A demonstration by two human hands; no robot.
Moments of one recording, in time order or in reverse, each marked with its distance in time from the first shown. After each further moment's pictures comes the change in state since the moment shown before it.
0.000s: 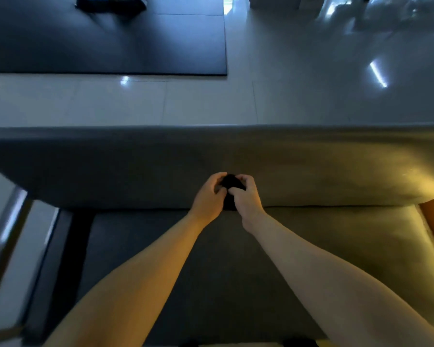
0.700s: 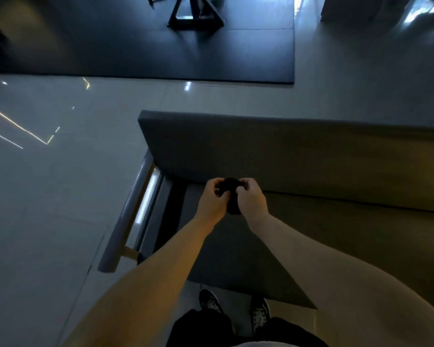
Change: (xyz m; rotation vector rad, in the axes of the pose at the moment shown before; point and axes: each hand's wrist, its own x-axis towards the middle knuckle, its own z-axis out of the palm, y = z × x) left_hand -0.267 -0.040 -0.222 -0.120 0.297 -0.134; right_hand -0.259 0.024 0.201 -0.230 -0.160 -0.101
